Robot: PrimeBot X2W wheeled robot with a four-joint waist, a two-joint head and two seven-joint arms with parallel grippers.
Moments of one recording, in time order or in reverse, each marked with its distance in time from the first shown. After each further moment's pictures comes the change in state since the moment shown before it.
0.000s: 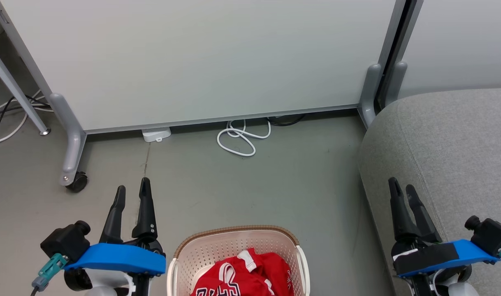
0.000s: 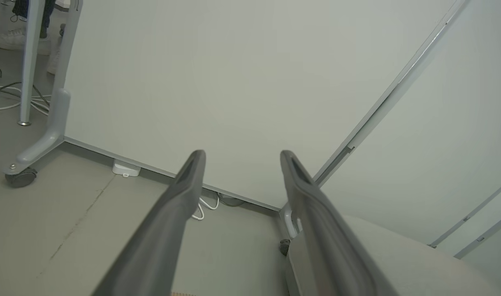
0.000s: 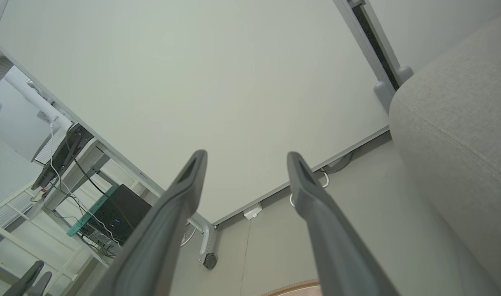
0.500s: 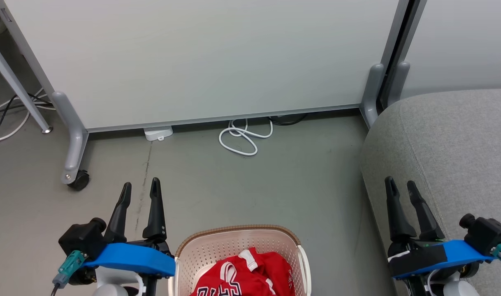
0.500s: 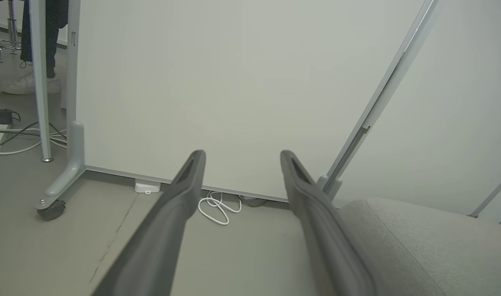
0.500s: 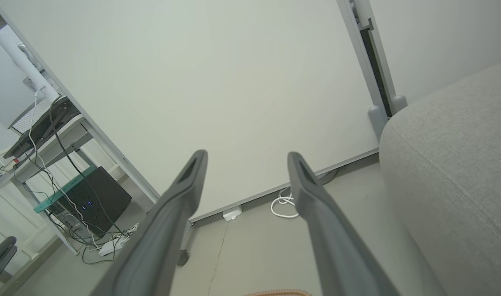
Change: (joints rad) left arm -0.012 0.009 -0.035 0.024 0.184 0.020 -0.040; right arm -0.005 -0.001 0.004 0.002 -0.170 0.000 -0.040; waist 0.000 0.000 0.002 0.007
